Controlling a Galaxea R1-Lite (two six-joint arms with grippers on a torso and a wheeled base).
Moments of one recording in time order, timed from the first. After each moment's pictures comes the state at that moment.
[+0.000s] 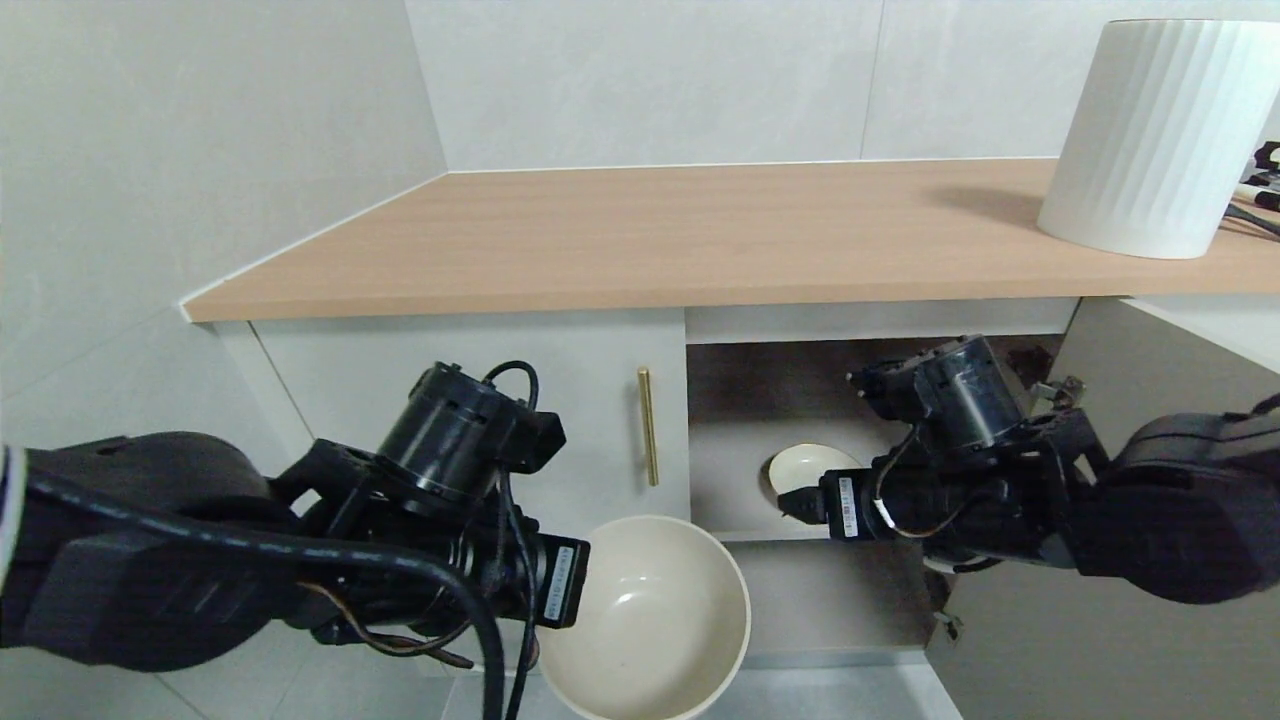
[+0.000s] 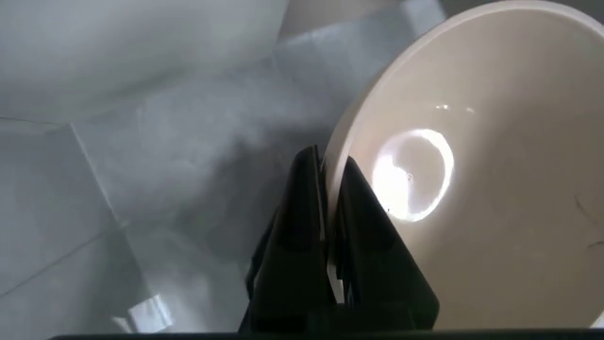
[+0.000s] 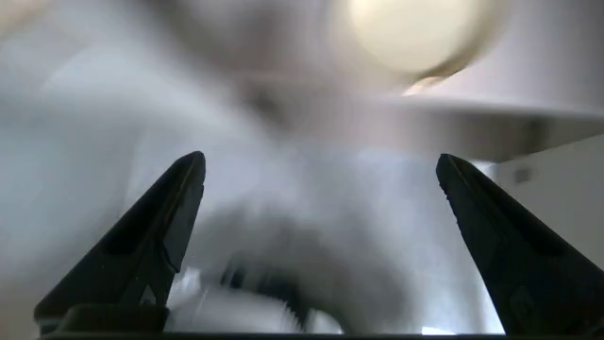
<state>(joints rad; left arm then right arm) -0.65 1.71 -0.93 0.13 0.03 -0.36 0.66 1.78 -1.00 -0.10 -0.19 0.40</state>
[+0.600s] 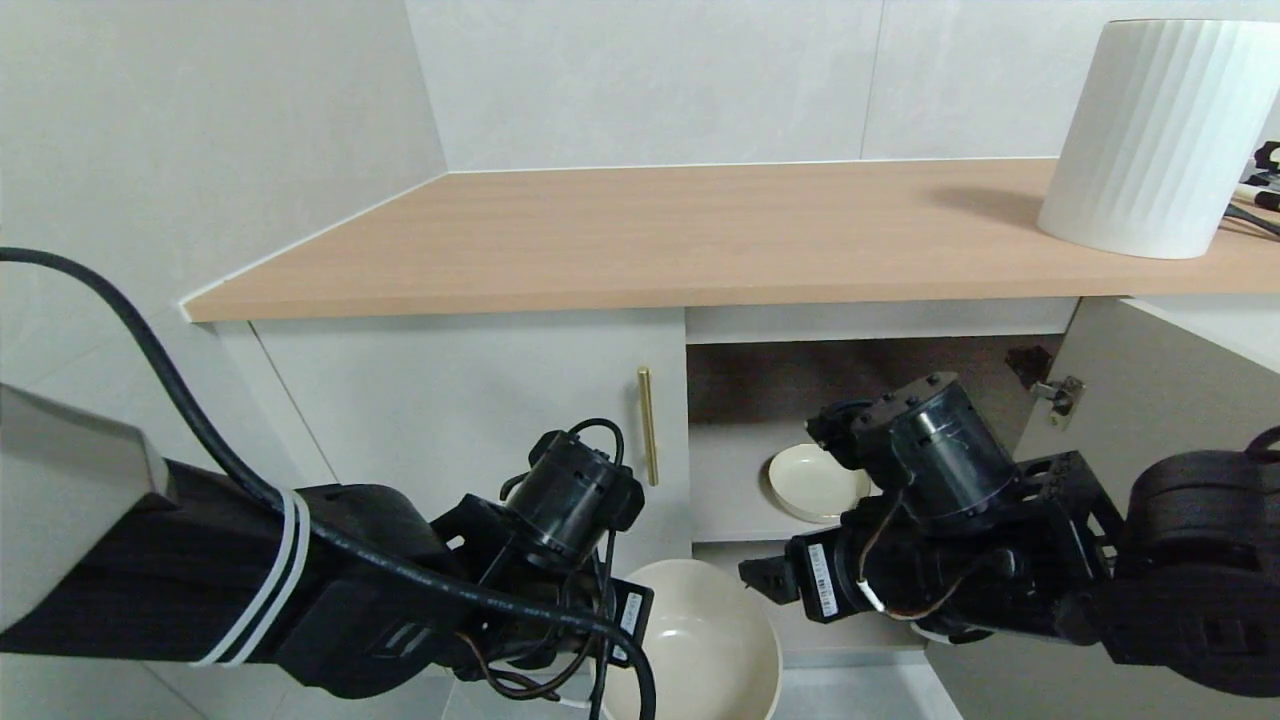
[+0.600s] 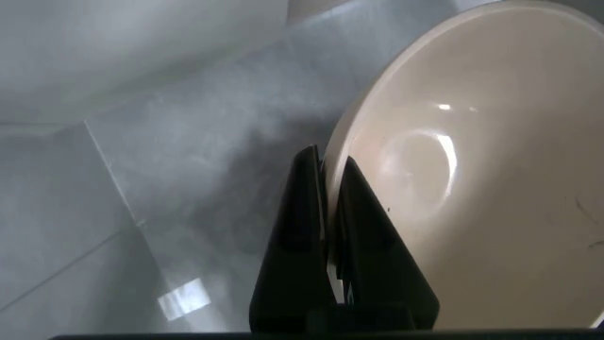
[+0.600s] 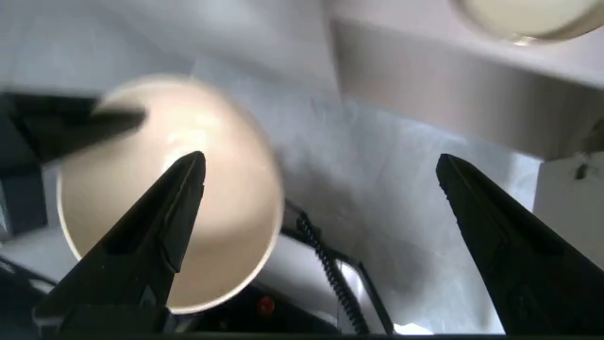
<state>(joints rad) -0.74 1.89 -0.93 0.02 0.14 -0.37 0.82 1.76 -0.97 -0.05 -0.19 0.40</state>
